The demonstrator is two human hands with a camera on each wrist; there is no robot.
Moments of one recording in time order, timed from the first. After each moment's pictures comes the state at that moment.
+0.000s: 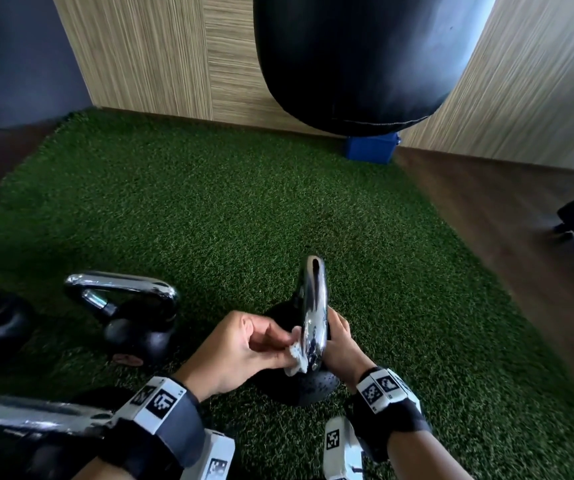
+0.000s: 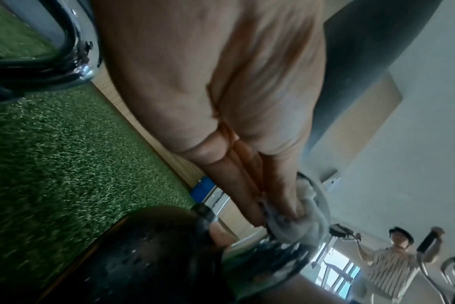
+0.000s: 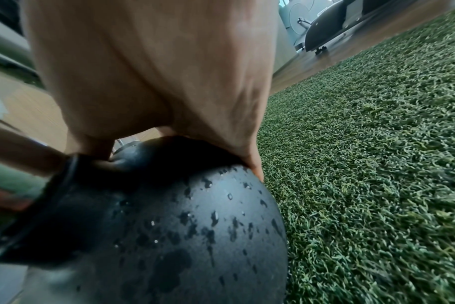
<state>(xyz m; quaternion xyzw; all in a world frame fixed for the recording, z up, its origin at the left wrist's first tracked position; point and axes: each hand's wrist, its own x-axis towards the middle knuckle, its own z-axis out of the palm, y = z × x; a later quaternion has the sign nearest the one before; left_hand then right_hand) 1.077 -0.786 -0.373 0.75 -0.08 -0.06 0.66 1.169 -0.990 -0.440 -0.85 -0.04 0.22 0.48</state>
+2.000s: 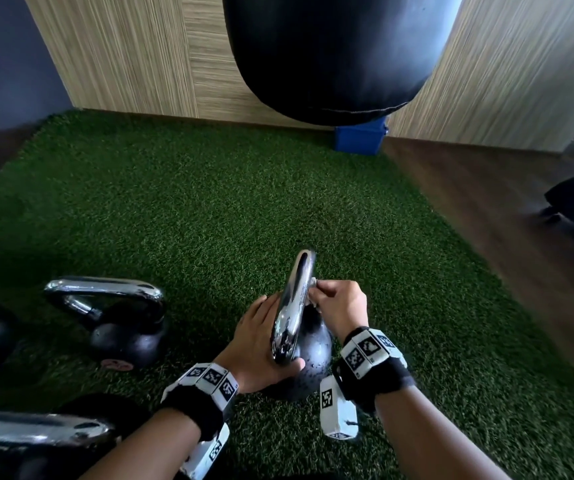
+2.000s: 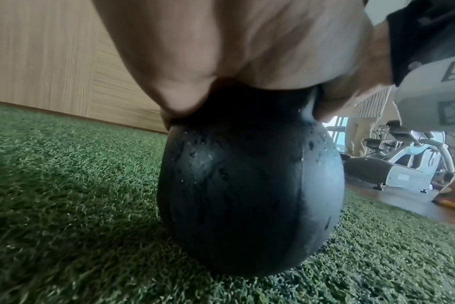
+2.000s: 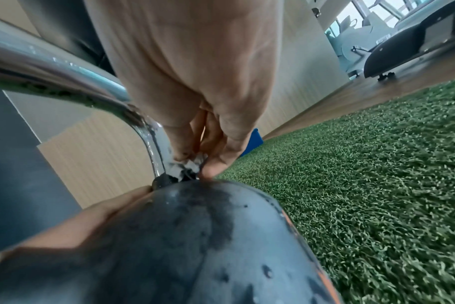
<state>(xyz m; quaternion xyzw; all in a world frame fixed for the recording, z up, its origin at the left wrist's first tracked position) 1.100 -0.815 -0.413 0.92 -0.11 -0.02 0.37 1.202 -0.979 -0.399 -0.87 0.01 0.04 0.49</state>
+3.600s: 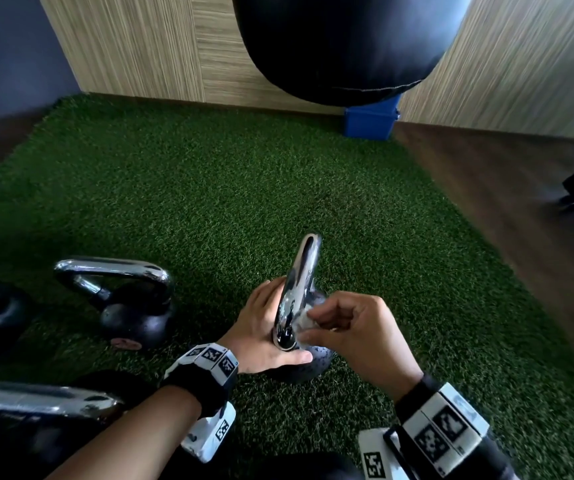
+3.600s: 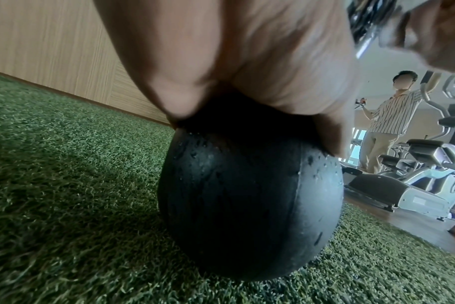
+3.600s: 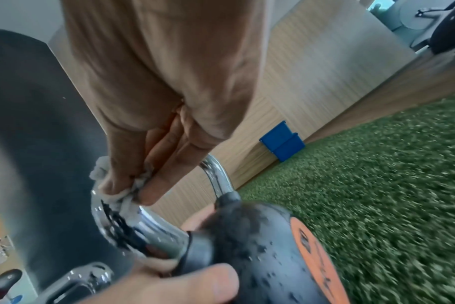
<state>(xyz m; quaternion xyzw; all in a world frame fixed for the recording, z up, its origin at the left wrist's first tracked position) 1.105 -0.814 -0.419 0.94 -0.17 0.01 0.28 1.110 -1.016 -0.350 -0.77 -0.22 0.09 0.59</state>
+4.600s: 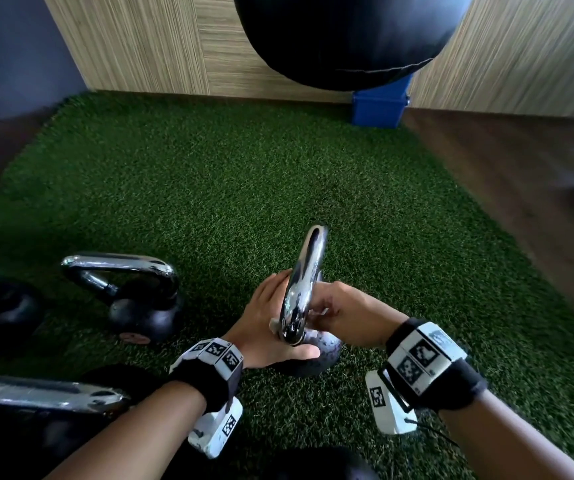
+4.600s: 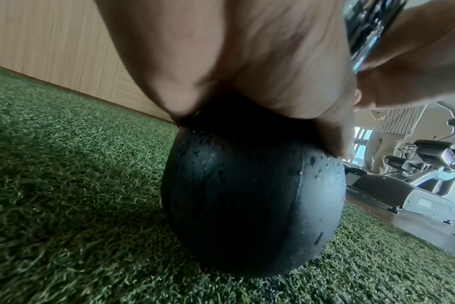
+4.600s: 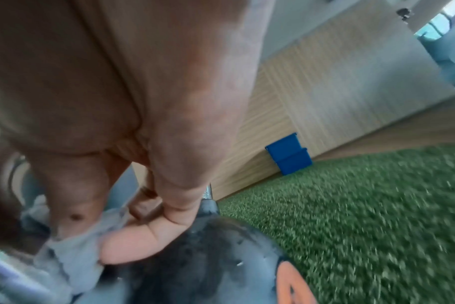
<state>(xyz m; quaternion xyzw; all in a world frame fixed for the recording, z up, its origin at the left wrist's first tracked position) 1.102 -0.812 -0.426 0.90 -0.11 -0.01 0.42 1.156 -1.000 -0.354 -0.81 -0.38 0.24 0.37</state>
